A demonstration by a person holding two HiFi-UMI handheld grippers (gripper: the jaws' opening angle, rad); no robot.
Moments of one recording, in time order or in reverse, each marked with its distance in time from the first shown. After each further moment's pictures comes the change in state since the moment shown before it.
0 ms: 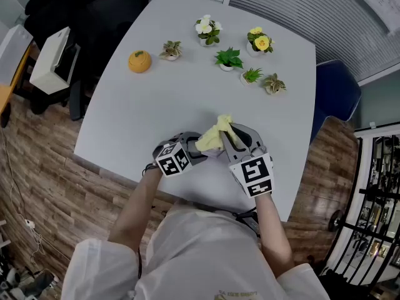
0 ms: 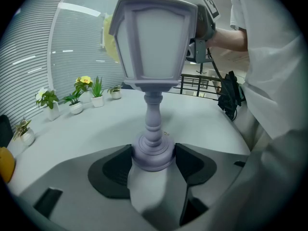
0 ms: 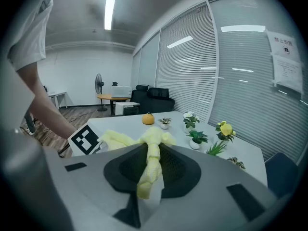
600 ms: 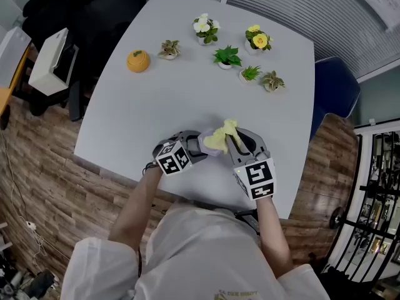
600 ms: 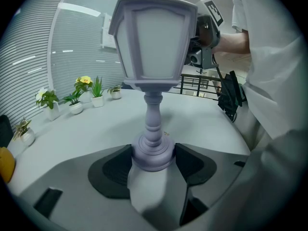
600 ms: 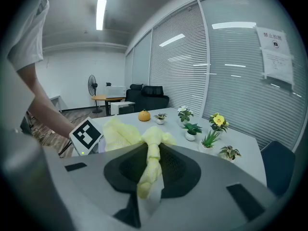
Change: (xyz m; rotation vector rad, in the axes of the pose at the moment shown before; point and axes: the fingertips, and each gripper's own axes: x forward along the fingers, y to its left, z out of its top) left arm 0.000 0.001 0.000 0.004 0.002 0.001; right arm -0.014 -0.007 -0.025 0.058 0.019 -0.056
